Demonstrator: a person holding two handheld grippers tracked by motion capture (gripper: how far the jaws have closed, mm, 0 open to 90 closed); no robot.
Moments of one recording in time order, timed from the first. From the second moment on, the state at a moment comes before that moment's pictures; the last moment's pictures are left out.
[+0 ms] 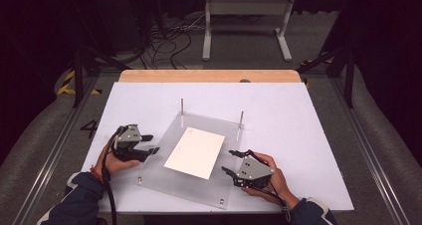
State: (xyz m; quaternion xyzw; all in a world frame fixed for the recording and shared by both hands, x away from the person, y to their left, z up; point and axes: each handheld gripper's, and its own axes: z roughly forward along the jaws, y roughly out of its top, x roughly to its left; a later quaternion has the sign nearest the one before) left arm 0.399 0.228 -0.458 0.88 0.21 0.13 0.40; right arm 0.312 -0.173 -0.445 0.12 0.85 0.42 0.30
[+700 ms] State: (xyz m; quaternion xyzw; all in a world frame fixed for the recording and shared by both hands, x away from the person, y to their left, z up) left arm 0.381 0.205 -0.441 0.86 0.15 0.17 0.46; right arm 0.319 -0.190 -0.431 0.14 0.84 0.45 0.28
